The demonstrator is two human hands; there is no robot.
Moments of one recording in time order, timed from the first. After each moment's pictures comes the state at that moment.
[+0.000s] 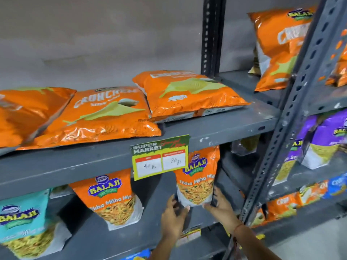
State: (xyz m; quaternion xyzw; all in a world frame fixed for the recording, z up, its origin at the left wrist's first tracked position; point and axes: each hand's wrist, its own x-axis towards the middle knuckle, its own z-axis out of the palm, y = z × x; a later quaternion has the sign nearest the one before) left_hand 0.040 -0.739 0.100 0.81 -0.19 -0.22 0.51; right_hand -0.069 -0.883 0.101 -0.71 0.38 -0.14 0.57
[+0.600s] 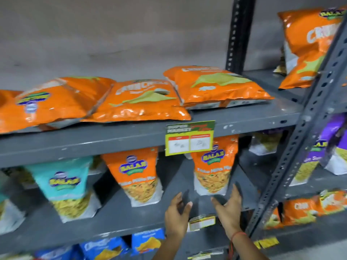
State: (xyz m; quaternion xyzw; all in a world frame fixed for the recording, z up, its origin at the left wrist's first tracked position) left_hand 0.021 -0.683 0.108 0.79 -0.13 -0.18 0.57; right_hand -0.060 -0.827 0.096 -0.66 0.47 -0.33 0.48
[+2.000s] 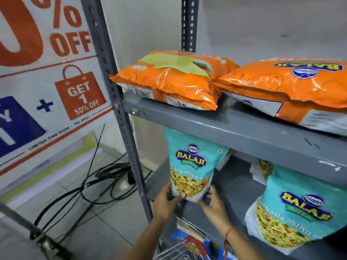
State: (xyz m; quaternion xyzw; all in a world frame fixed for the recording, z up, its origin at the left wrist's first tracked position) left_hand 0.343 -0.135 0.080 0.78 0.07 -0.03 0.63; right_hand 0.341 -0.319 0.075 -0.82 0.06 0.01 0.57
